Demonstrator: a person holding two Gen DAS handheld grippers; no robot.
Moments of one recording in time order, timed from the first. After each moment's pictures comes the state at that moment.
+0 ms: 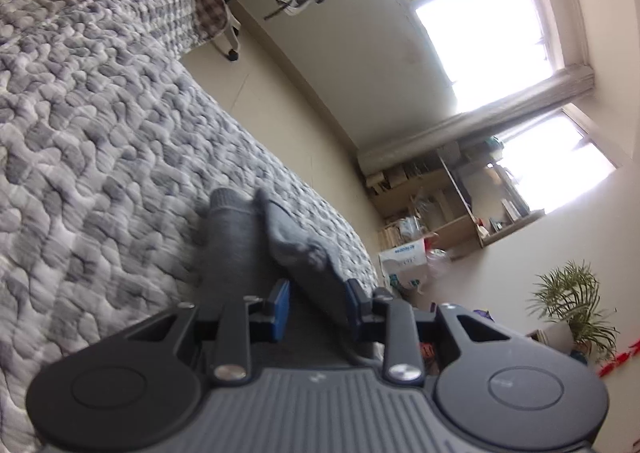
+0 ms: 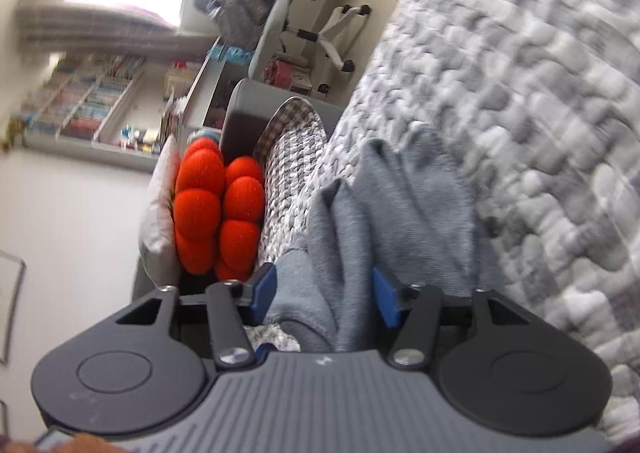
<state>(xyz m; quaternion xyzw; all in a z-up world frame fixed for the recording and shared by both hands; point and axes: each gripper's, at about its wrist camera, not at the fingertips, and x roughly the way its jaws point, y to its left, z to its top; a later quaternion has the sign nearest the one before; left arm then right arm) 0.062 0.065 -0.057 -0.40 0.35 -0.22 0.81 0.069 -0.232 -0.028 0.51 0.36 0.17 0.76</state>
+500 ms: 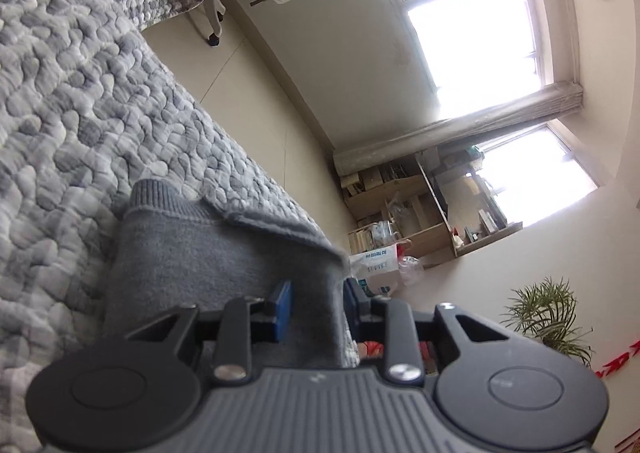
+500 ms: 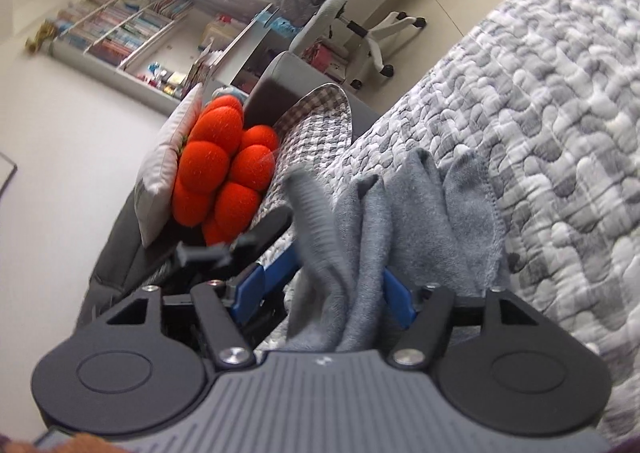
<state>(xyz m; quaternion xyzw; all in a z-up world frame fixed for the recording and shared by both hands) 0.109 0.012 -0.076 -0.44 0.35 -0.25 0.79 0.080 -0.214 -0.021 0.40 0.35 0.21 0.82</state>
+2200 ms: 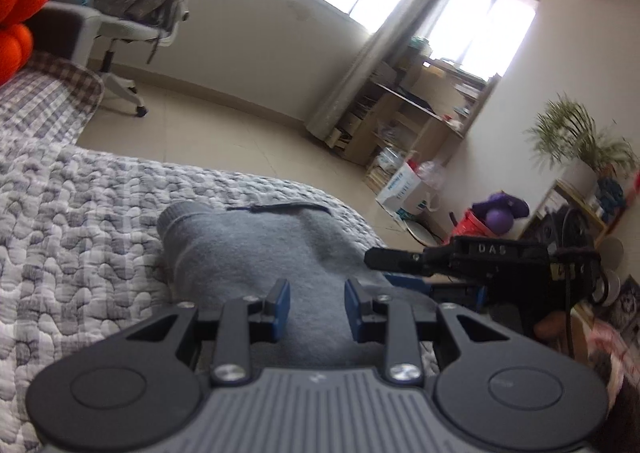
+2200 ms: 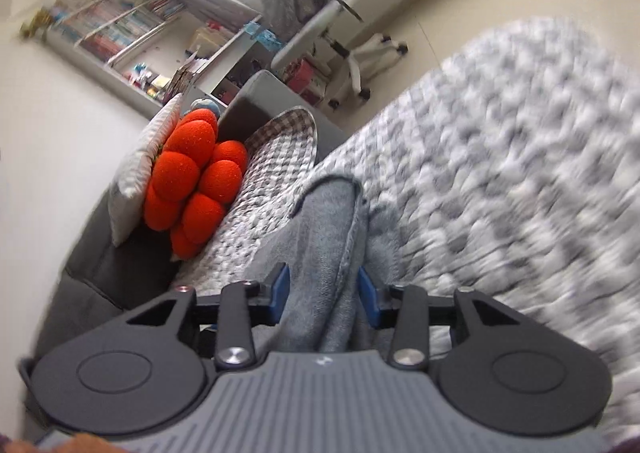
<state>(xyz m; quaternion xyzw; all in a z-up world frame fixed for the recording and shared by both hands) 0.021 -0.013 -0.028 -0.13 0.29 -0.34 0.88 0.055 -0.270 -0.003 0.33 0.33 0.19 0.86</state>
